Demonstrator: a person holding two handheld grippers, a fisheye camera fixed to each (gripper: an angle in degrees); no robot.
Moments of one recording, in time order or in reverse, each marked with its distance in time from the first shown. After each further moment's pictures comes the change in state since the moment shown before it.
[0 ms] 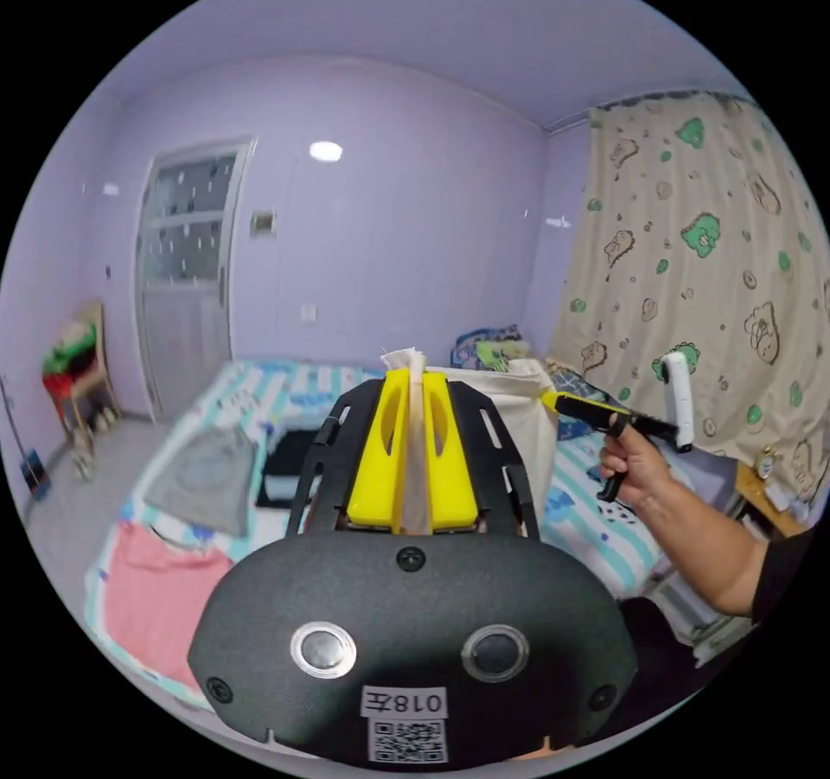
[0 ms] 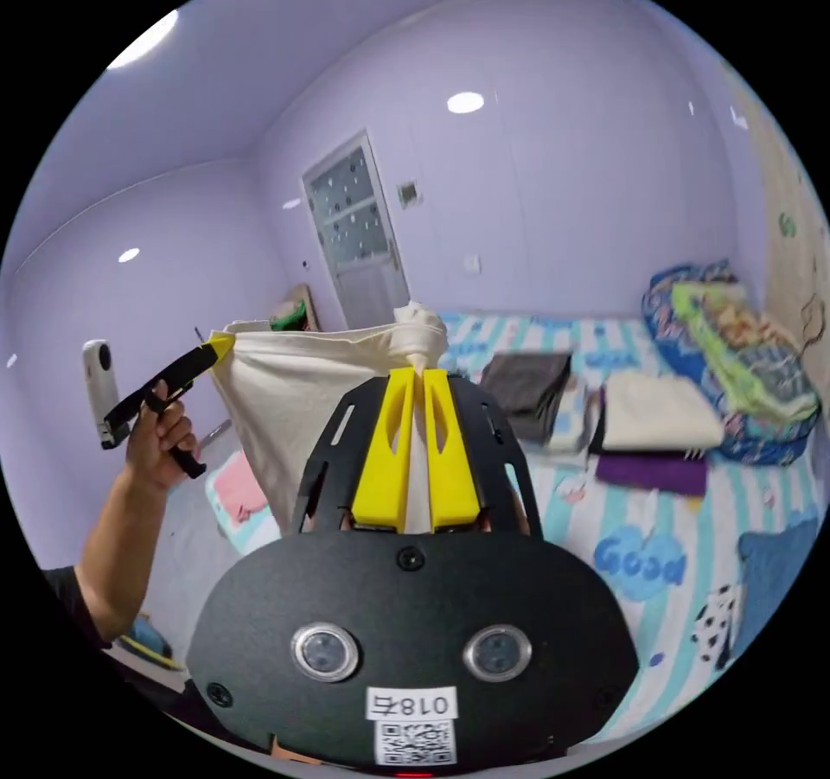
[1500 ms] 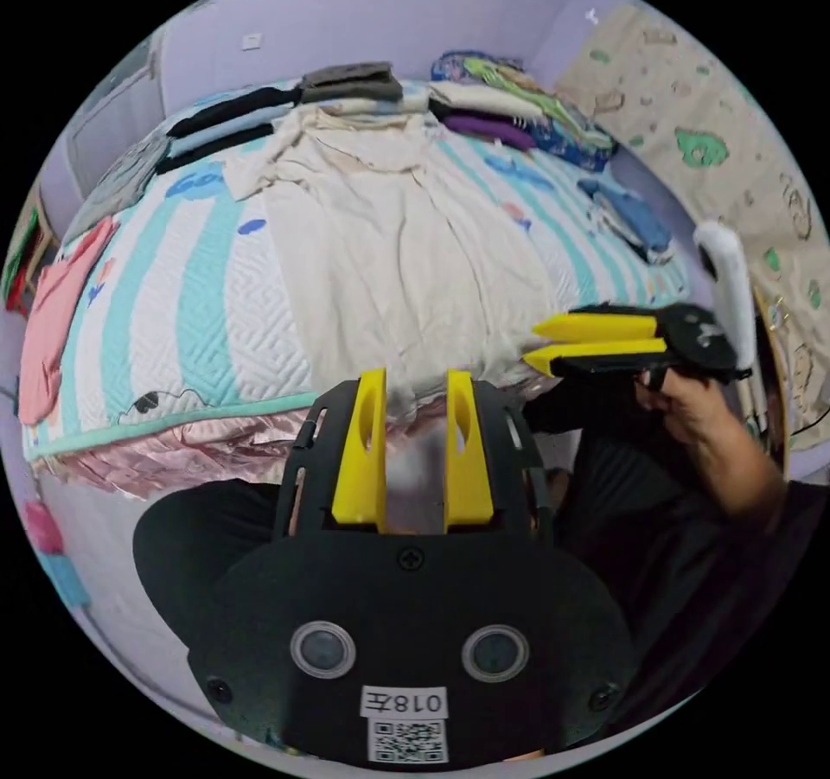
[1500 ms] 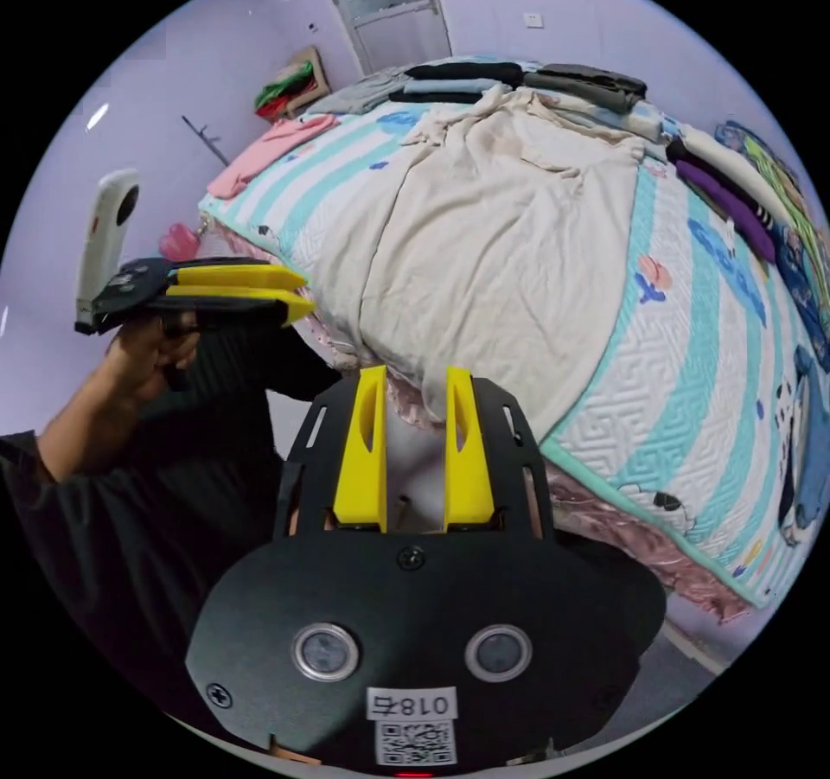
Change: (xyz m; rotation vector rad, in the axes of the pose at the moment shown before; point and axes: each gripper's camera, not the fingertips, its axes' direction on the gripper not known) left arm 0.255 0.265 0.084 -0.949 0.124 -0.048; right arm -0.034 0.403 0.009 -0.894 -0.035 -0.082
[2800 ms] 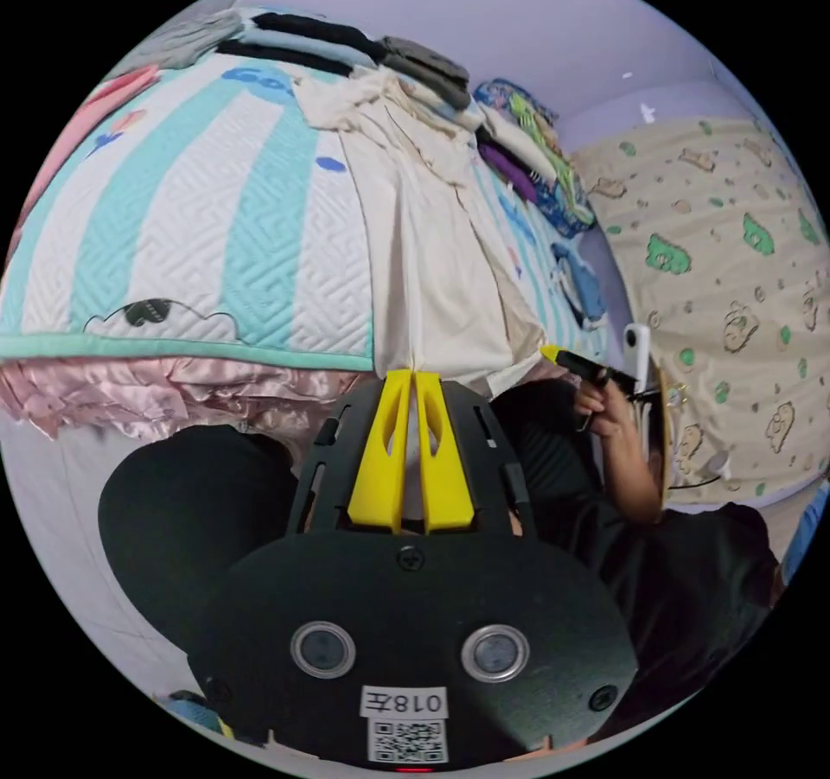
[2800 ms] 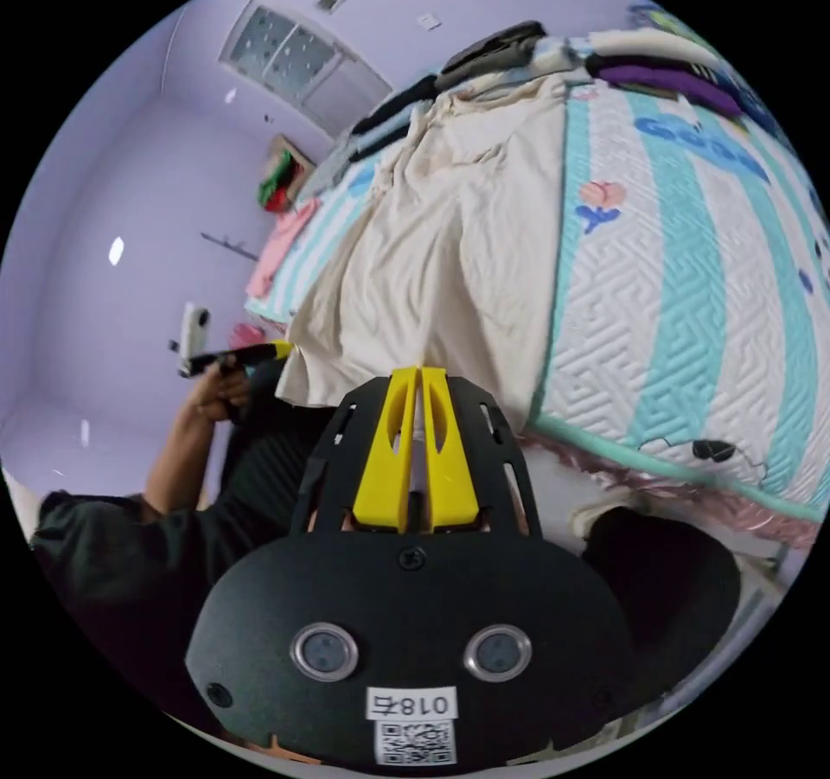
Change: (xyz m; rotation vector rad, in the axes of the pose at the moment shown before) left arm -0.204 0.089 0.153 0.025 0.453 -0.289; right arm 0.183 0.035 -0.061 0.171 -0.495 0.360
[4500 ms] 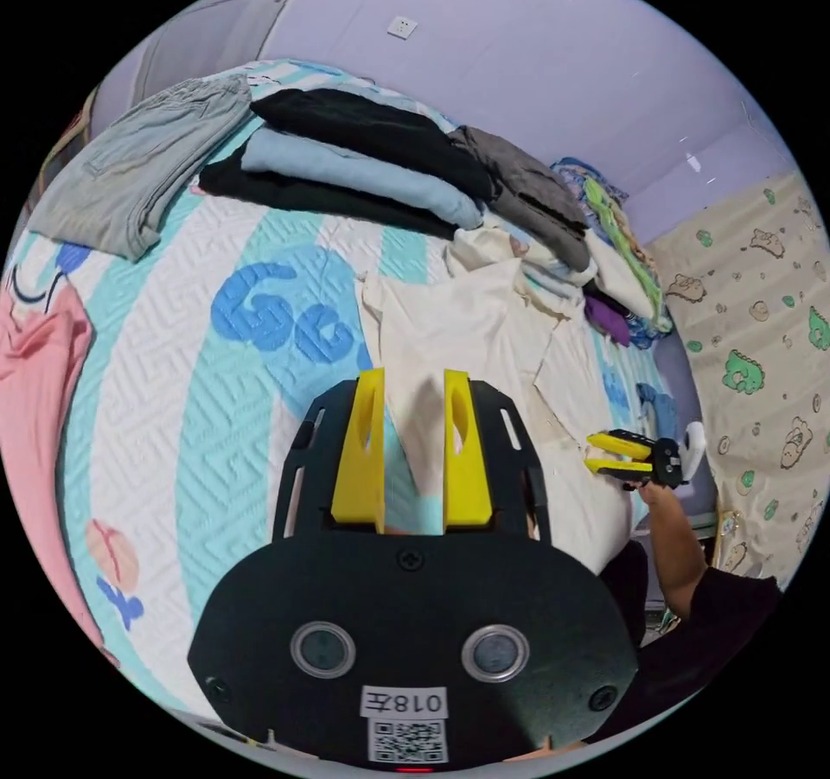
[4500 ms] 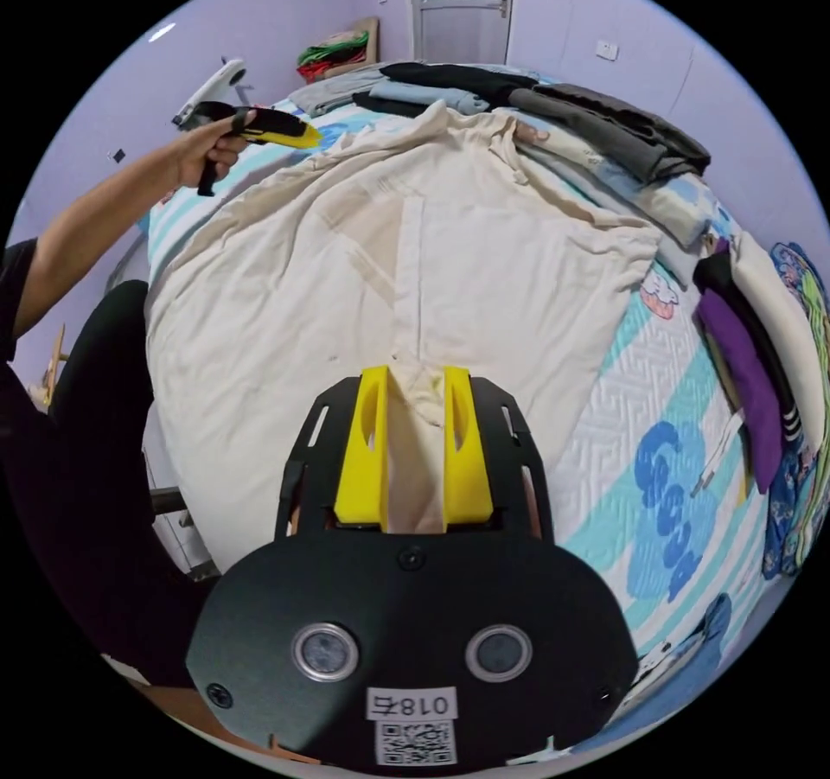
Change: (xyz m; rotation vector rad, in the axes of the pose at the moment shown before) left arm -0.269 -0.322 0.144 0.145 -0.269 -0.032; right arm 0.017 -0.330 0.032 -0.242 0.486 -0.634
